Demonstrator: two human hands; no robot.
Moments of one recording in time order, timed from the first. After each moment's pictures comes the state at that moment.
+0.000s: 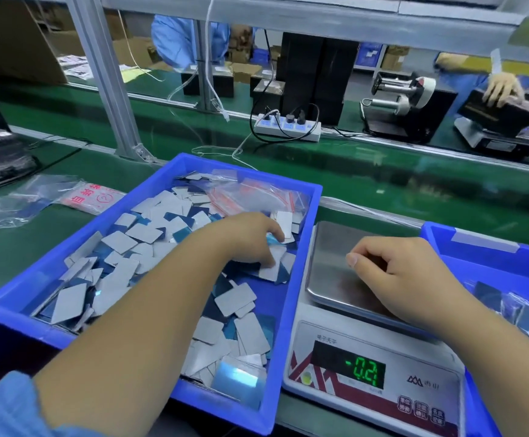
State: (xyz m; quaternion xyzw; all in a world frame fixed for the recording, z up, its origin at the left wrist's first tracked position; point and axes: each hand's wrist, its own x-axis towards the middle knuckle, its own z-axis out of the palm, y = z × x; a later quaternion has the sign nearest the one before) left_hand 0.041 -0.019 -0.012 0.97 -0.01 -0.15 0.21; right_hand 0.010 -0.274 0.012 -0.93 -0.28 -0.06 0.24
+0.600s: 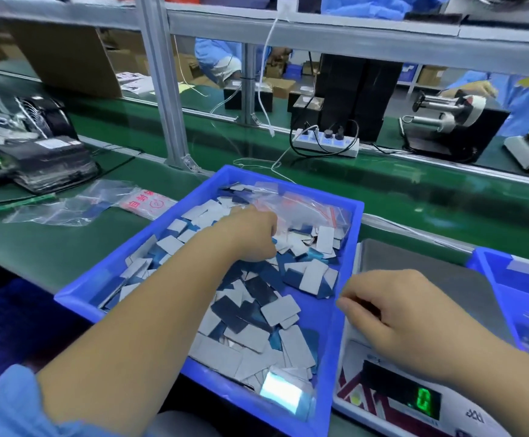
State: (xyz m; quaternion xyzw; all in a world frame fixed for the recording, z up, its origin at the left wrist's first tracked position) left_hand 0.022 0.040 0.004 0.99 0.06 -0.11 0.11; right_hand -0.025 -0.218 0.027 -0.89 -0.43 0.00 0.15
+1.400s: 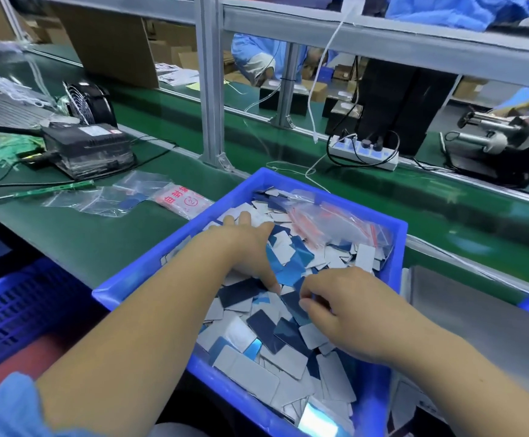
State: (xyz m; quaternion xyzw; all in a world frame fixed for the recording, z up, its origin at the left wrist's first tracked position) left_hand 0.008 0.105 -0.014 0.96 0.16 -0.20 0.07; right_hand -0.003 -0.113 0.011 -0.88 -0.46 0.06 0.10
